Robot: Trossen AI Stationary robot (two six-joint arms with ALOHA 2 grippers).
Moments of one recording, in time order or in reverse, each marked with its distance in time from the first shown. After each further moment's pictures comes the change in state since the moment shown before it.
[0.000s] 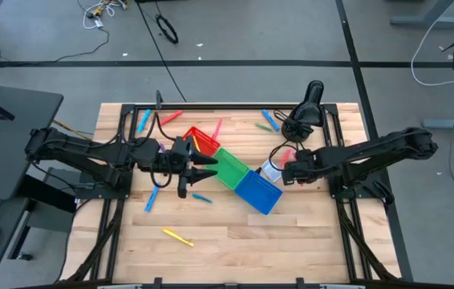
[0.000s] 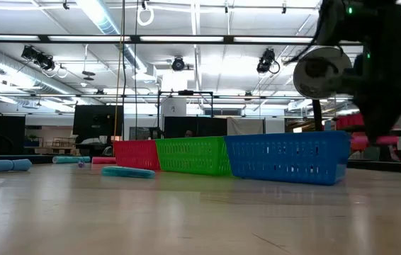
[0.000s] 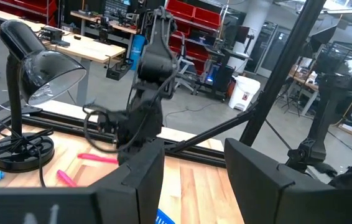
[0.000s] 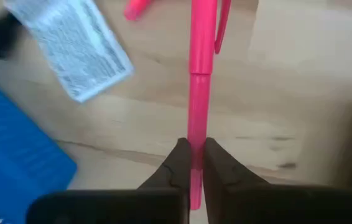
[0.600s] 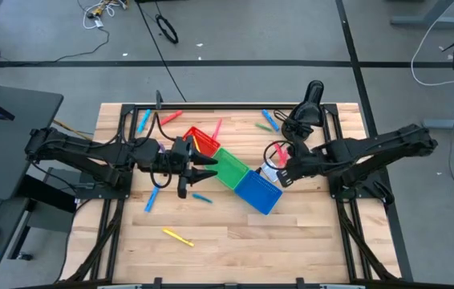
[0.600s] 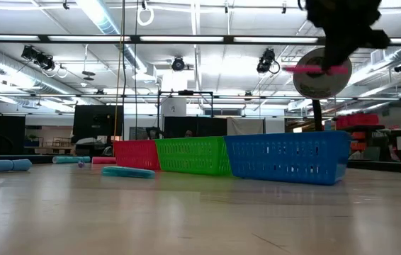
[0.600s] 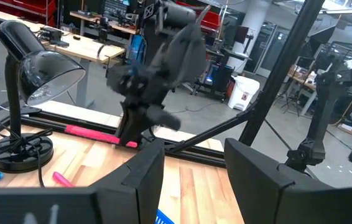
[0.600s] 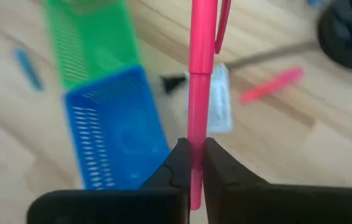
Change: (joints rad) left arm 0.000 0.000 0.000 0.001 0.000 0.001; right arm 0.127 -0.006 0.372 -0.089 0.207 -0.343
